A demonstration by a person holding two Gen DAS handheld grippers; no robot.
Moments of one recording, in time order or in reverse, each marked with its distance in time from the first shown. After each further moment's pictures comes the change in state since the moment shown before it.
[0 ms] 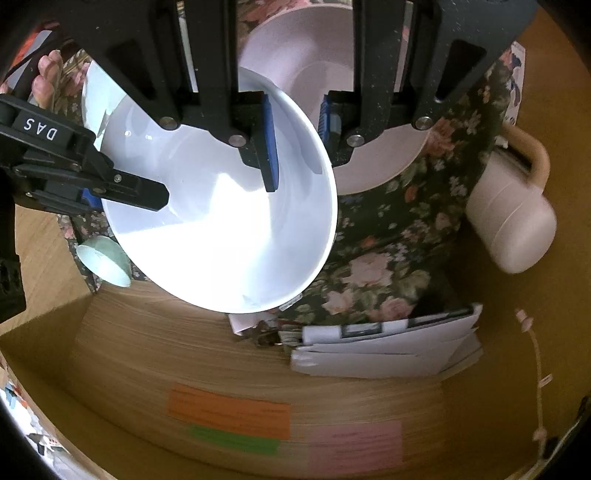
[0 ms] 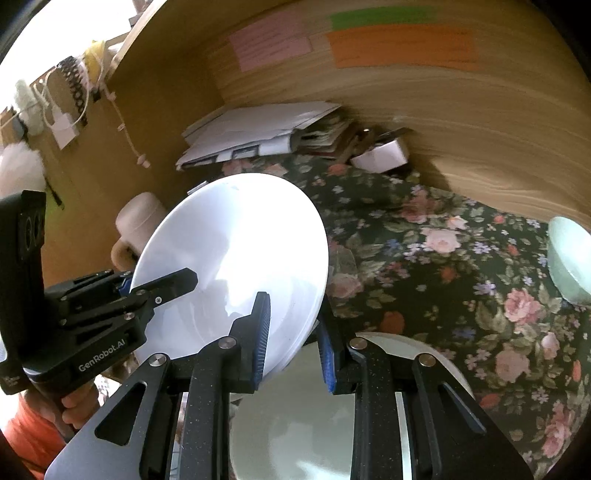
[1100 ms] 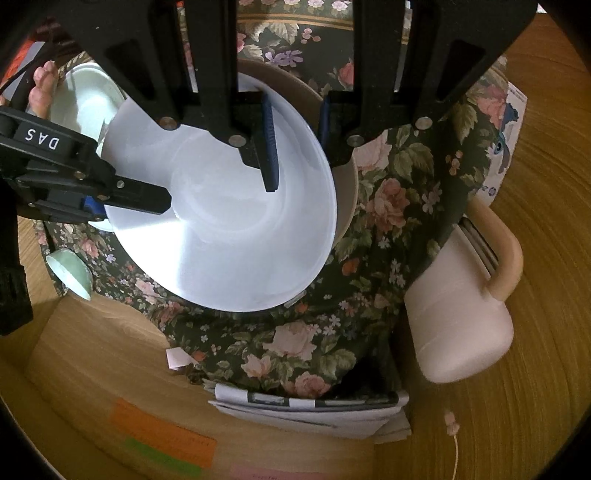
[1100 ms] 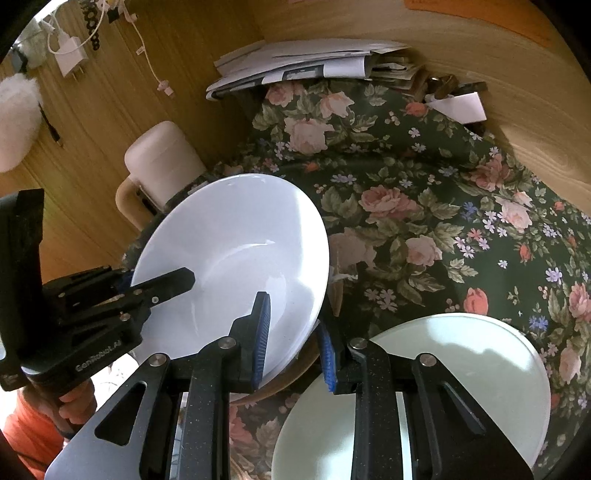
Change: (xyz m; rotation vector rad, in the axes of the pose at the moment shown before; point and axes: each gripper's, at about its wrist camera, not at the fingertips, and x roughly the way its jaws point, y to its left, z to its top) left arm 0.006 0.064 -0.051 -0.120 0.097 0.048; right arm 0.058 0.038 -0.010 -0.072 0.161 0.065
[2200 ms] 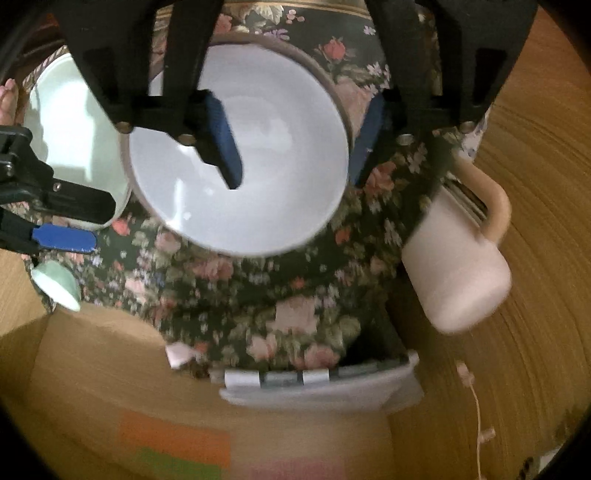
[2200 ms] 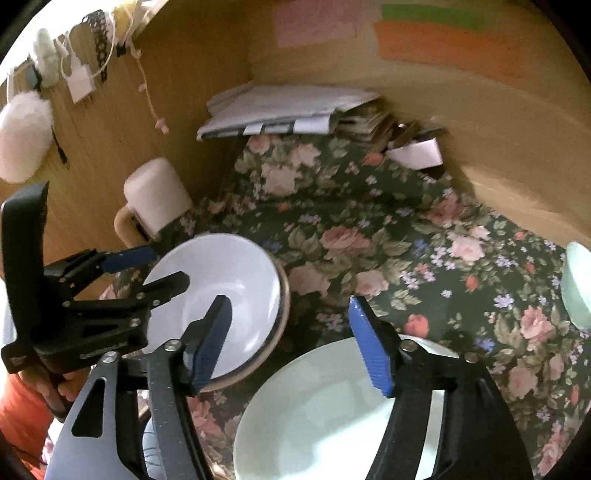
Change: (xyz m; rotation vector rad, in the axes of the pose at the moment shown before) left arm -0.004 -0.021 0.019 0.119 -0.080 0.095; right arm -0.044 -0.013 -0.001 -0.032 -0.134 -0.077
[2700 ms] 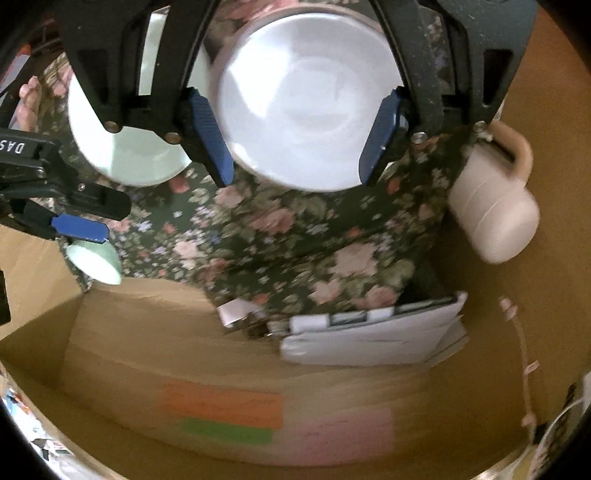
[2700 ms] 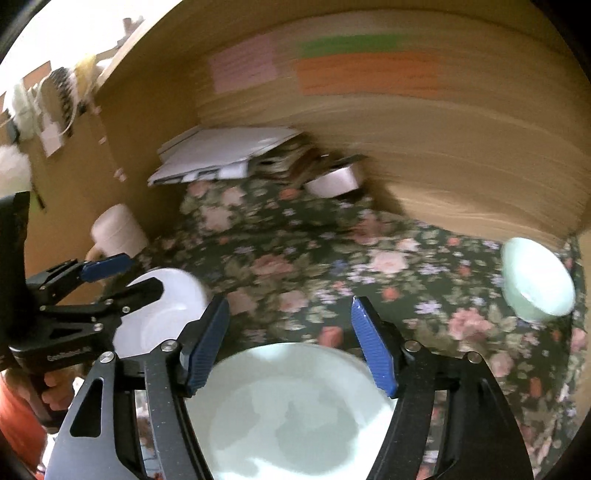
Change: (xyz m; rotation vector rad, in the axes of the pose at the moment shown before) left arm -0.020 -0.051 0.037 0.034 -0.078 -0.110; right arm -0.048 -0.061 0.000 0.084 -0.103 -0.127
